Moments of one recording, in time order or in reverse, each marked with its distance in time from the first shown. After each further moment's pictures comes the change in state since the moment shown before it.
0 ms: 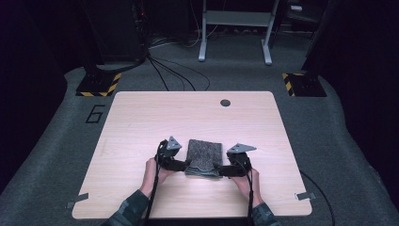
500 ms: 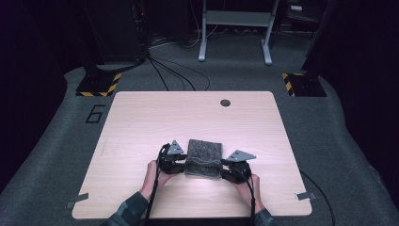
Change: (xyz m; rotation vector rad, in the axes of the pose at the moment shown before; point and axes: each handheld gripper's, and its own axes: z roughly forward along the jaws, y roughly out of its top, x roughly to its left) left arm -0.008 -0.006 -0.012 -0.048 -0.074 0.035; right arm 0.012 -0.017 -0.011 -0.076 0.029 -0.081
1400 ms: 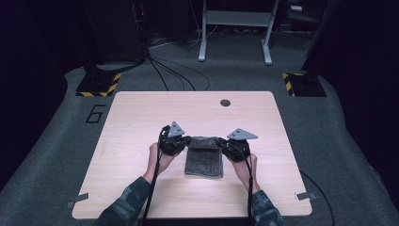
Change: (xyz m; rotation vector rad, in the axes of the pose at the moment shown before) left arm 0.022 0.050 -0.002 -0.127 0.096 0.019; right arm -0.024 0.059 0.008 -0.140 -0.069 0.010
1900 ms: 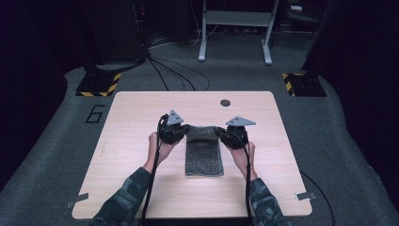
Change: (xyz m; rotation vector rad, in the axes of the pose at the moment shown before) left arm 0.020 0.027 -0.001 -0.035 0.034 -0.017; right arm -0.019 0.030 0.018 0.003 -0.002 0.027
